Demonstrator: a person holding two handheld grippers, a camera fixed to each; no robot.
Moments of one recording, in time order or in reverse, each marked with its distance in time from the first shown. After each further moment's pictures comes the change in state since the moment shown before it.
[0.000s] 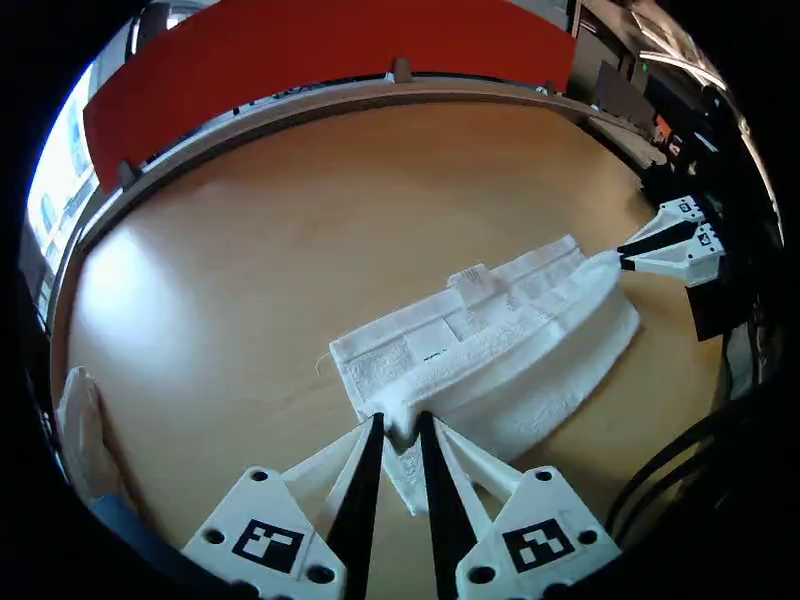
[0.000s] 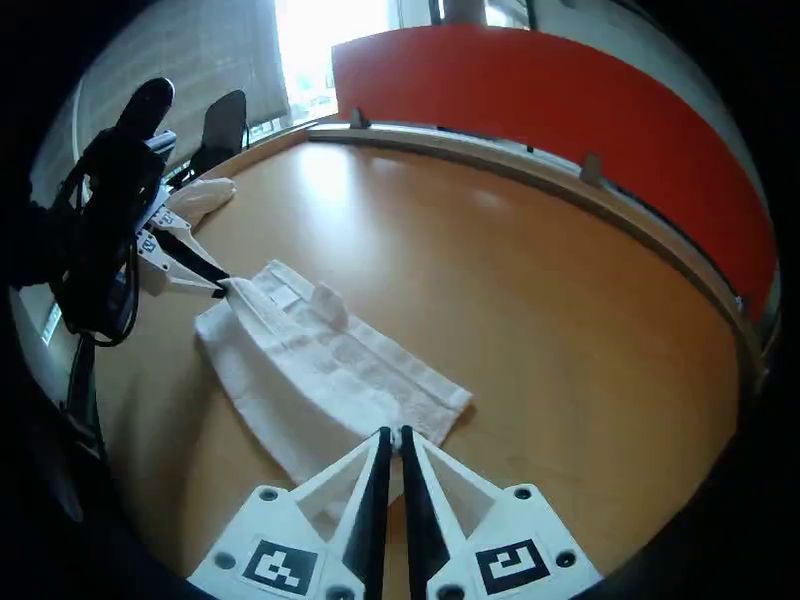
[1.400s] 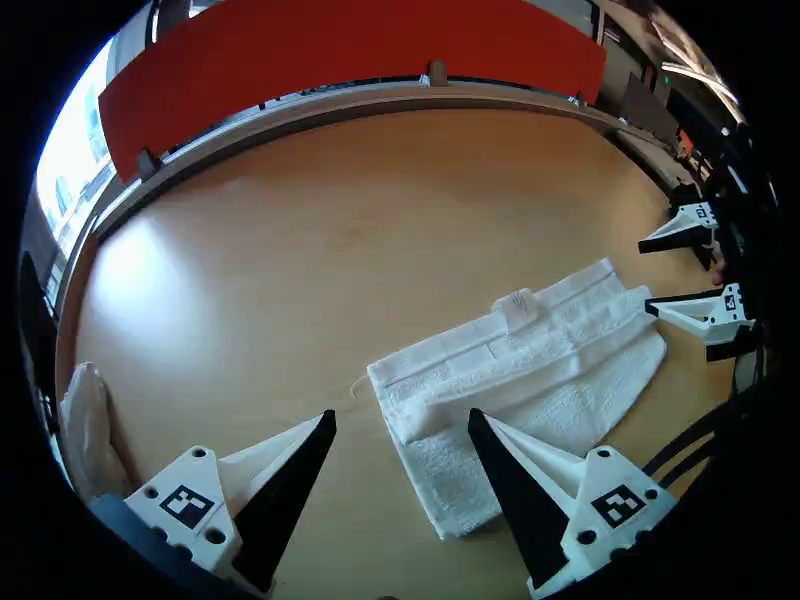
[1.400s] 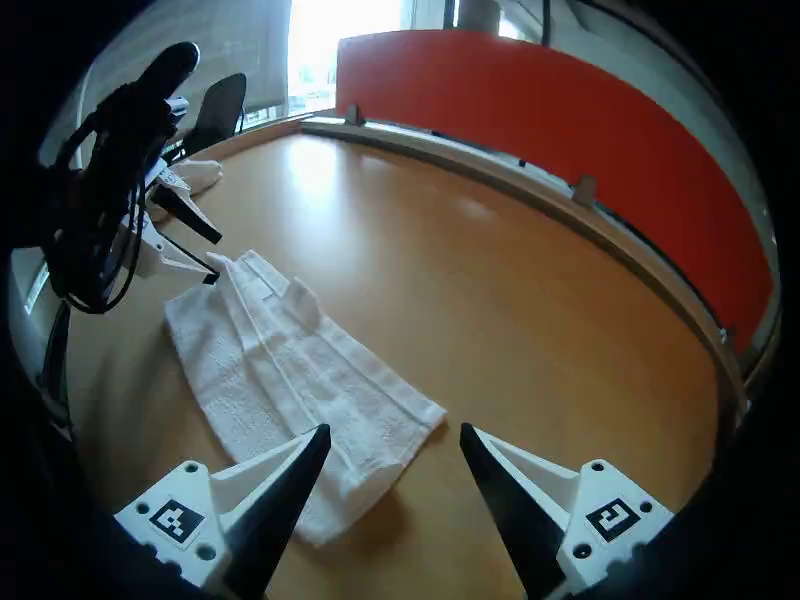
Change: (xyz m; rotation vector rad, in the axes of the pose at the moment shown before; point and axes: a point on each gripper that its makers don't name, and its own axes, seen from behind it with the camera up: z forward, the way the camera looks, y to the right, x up) left arm 0.013 -0.030 0.012 0.069 0.006 -0.054; right arm 0.006 0.021 0.013 -0.090 0.015 -0.091
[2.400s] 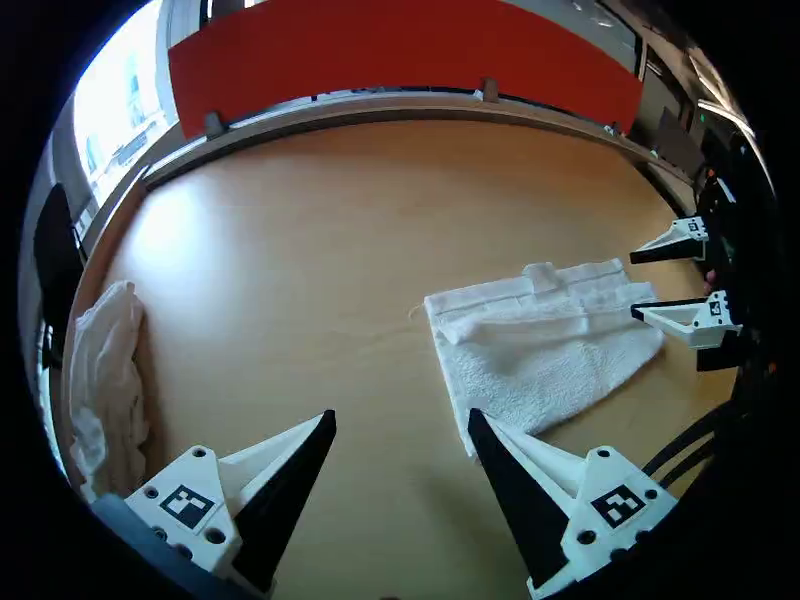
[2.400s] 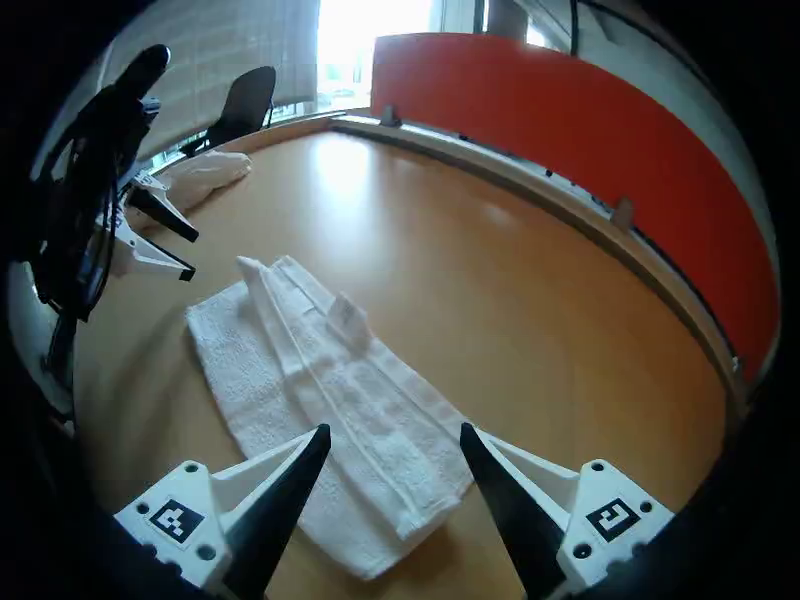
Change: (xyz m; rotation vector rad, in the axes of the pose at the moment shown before) left arm -0.056 -0.027 -0.055 0.089 0.027 -0.152; right arm 0.026 -0.044 0.021 0.065 0.007 -0.066
